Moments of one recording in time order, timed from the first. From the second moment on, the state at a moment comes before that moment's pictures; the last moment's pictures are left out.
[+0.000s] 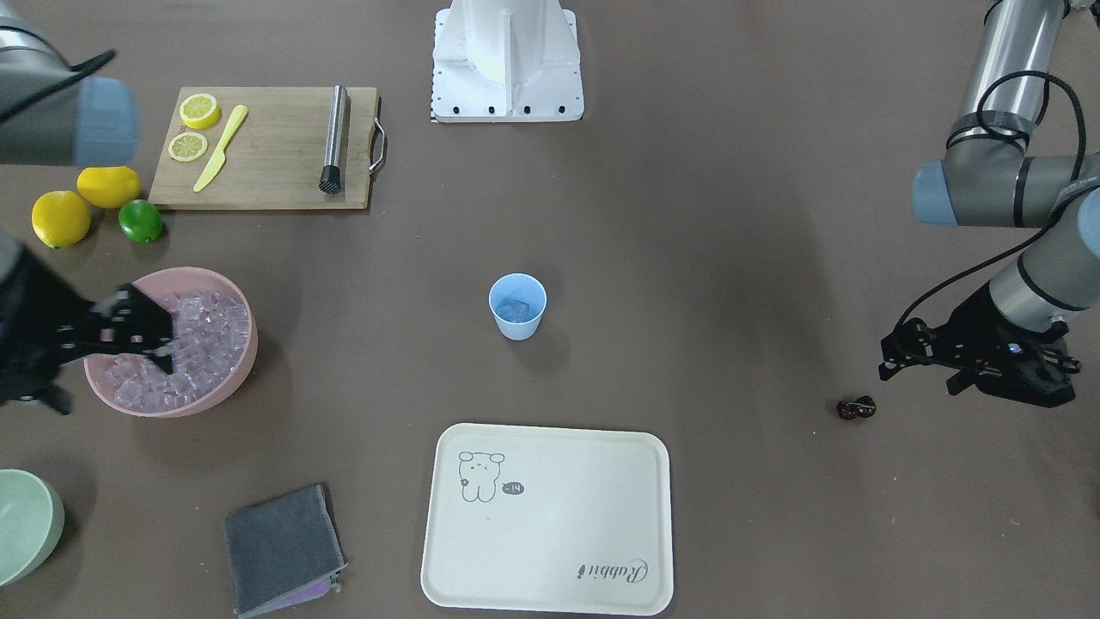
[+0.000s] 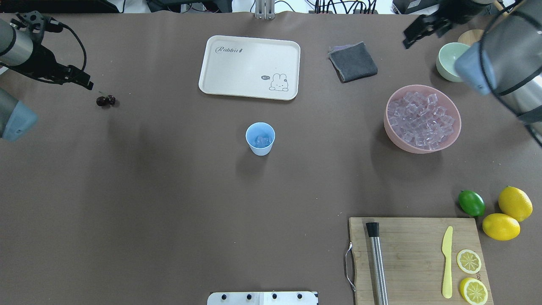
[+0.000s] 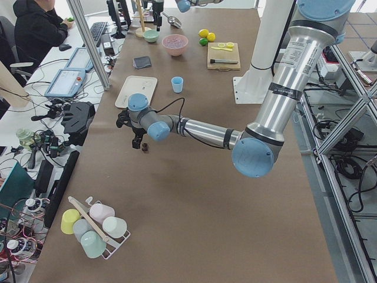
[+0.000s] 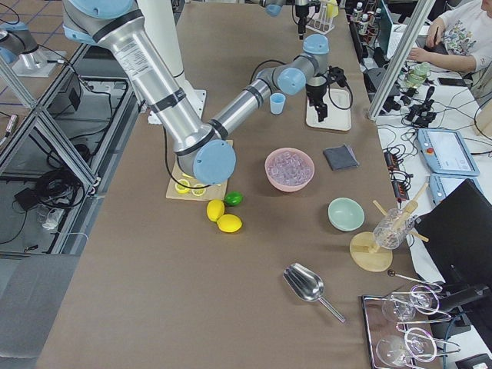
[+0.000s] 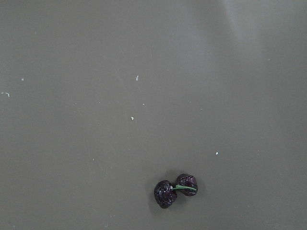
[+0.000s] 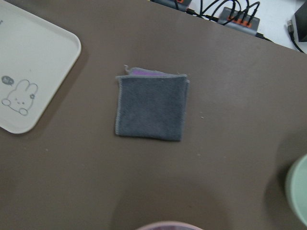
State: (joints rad) left arm -1.10 -1.94 -1.34 -2.13 -2.22 -0.56; right arm 1.21 -1.07 1.63 -1.53 2.28 0.25
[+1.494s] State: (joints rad) left arm -0.98 -2.02 -1.18 -2.20 -2.11 -0.62; right arm 1.48 -1.36 1.60 -1.47 2.39 -0.29
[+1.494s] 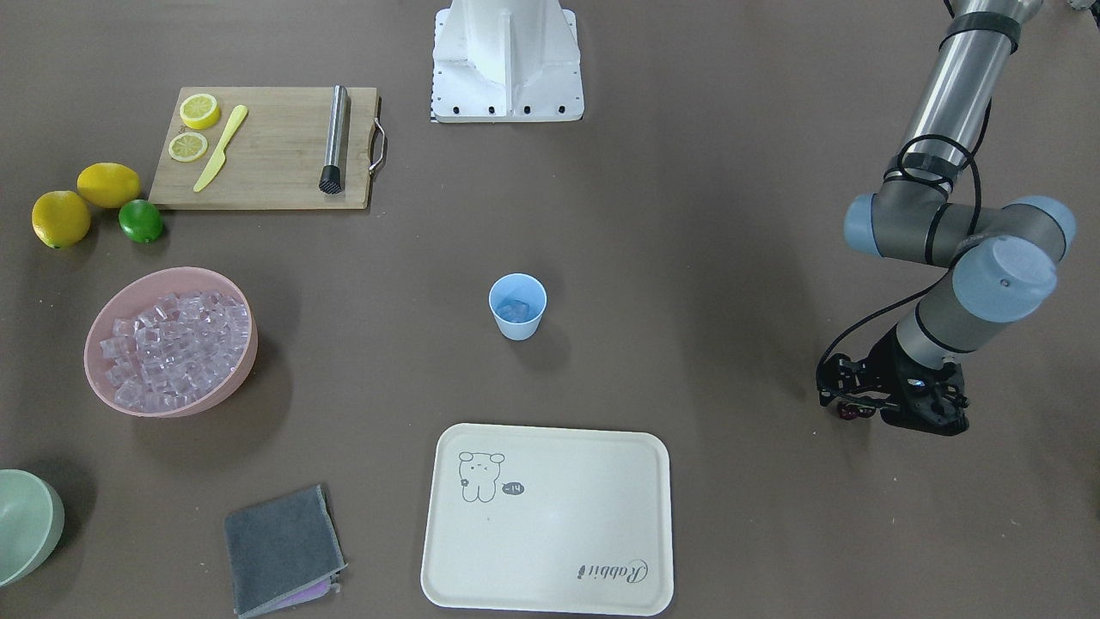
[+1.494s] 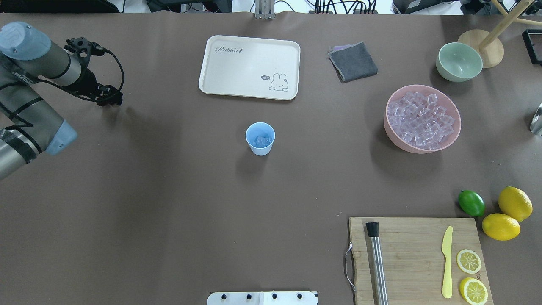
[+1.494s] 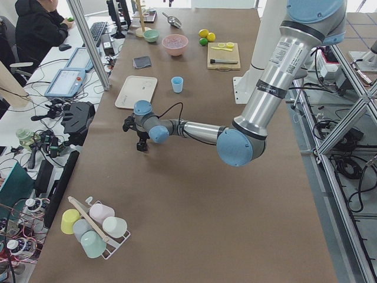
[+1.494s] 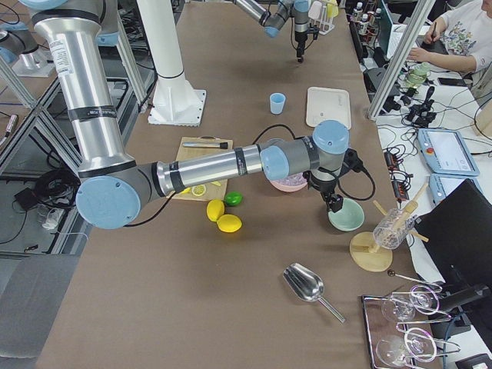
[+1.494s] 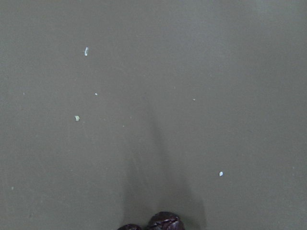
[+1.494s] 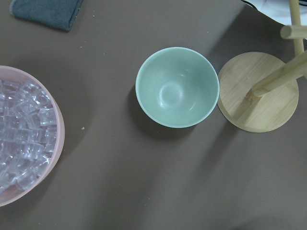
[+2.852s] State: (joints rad) left arm -0.89 -2.15 -1.36 -2.19 -2.10 -0.93; right arm 1.48 -1.41 1.57 -1.38 2.38 -0.29
